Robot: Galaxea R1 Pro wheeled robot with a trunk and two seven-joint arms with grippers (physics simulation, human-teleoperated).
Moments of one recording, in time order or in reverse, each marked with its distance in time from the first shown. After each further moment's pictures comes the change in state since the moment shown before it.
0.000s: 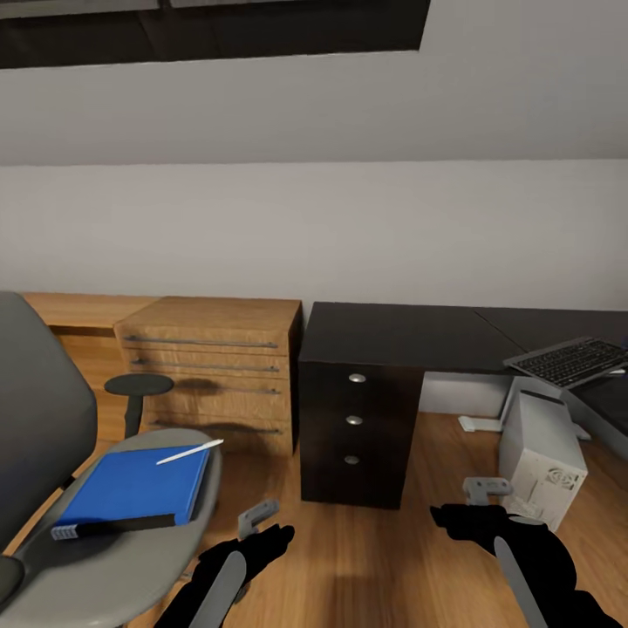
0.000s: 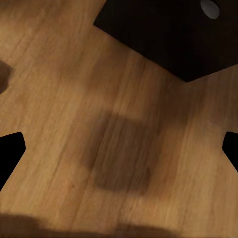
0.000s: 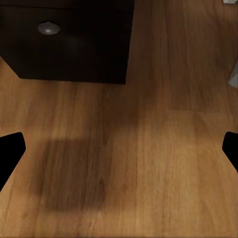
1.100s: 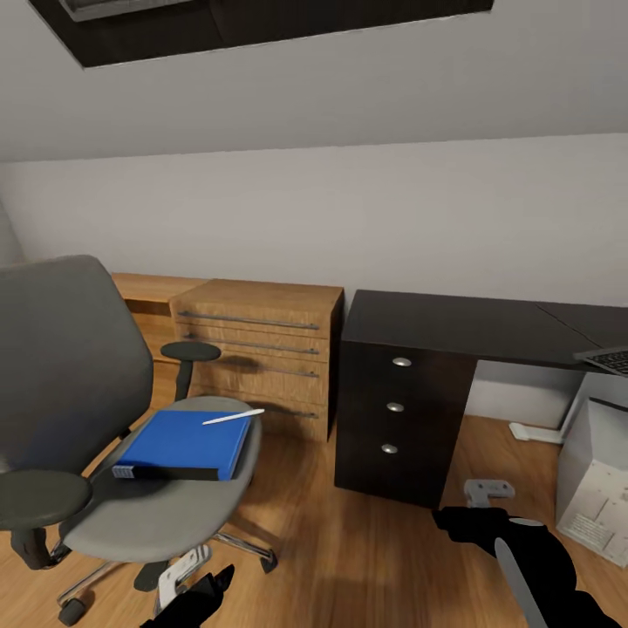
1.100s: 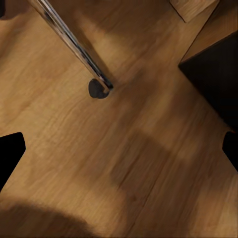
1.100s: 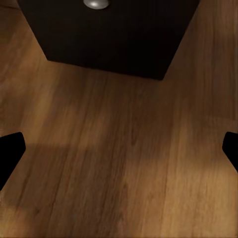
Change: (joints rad) left arm 0.381 0.098 0.188 -0.440 0.002 -0.017 -0.041; right arm 0.000 -0.002 -0.004 0.019 0.002 -0.006 -0.001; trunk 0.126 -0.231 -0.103
